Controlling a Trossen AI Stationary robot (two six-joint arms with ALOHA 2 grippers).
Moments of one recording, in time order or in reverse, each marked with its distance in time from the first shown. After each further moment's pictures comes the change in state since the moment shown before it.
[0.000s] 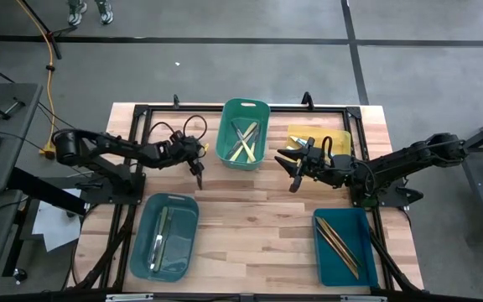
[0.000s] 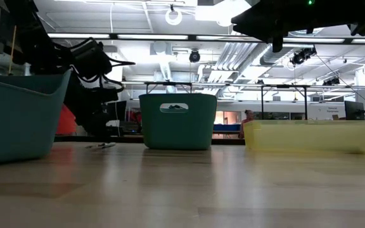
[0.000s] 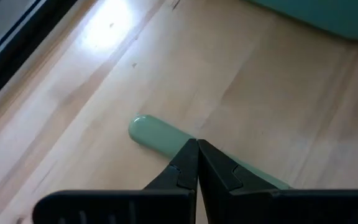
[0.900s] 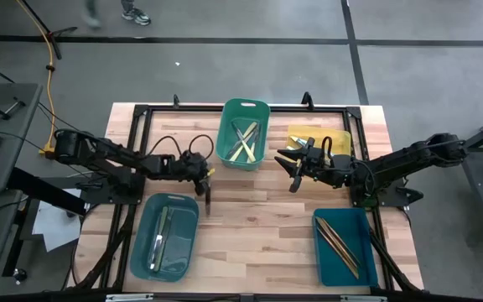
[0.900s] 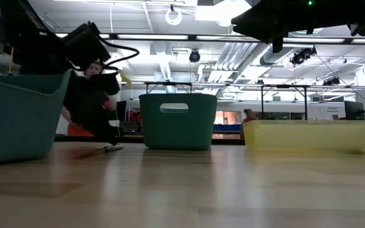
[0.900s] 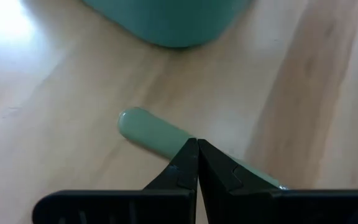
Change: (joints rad) left arm -0.280 0.015 0.000 -0.023 0.143 -0.326; right arm 0.000 0.000 0.000 -0.007 0.000 0.000
